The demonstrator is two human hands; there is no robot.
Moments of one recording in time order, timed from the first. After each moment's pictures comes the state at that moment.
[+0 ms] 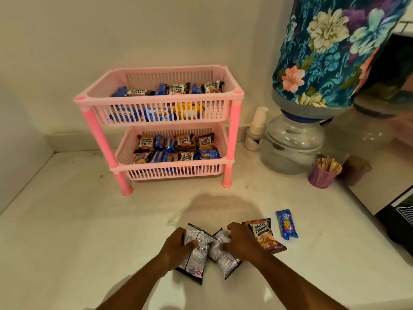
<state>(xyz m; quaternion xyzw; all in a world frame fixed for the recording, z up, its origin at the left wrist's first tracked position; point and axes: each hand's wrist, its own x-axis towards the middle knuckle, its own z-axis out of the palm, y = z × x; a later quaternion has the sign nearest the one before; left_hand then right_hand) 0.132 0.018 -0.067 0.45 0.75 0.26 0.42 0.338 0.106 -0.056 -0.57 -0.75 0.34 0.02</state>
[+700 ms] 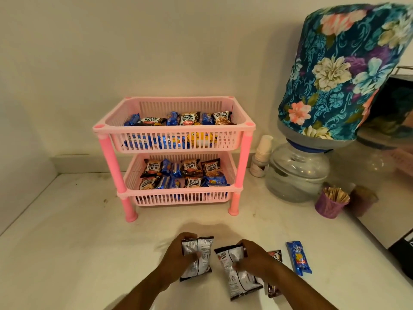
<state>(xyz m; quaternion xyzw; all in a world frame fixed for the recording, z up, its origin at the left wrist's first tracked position) 0.098 0.049 -0.037 0.41 0.65 0.42 0.49 0.340 0.133 -0.017 -0.55 -0.66 0.51 0.04</state>
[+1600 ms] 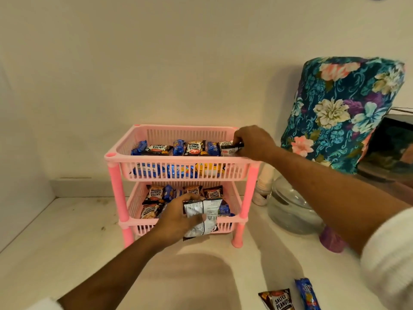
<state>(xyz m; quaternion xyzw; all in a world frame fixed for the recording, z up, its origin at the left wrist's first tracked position) 0.052 0.114 0.131 0.54 0.59 0.48 0.36 0.241 0.325 0.273 -0.41 -0.88 -0.09 0.20</state>
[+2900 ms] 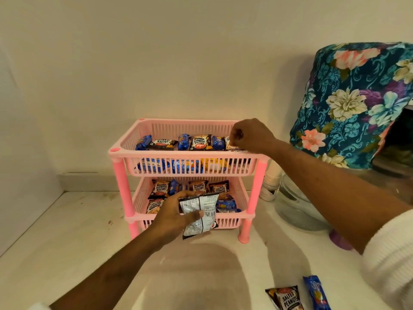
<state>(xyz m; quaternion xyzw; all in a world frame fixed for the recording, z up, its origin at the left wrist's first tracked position) 0.038 0.110 0.124 0.49 0.60 0.51 0.37 0.220 0.331 0.272 -0.39 -0.89 -0.01 0.22</state>
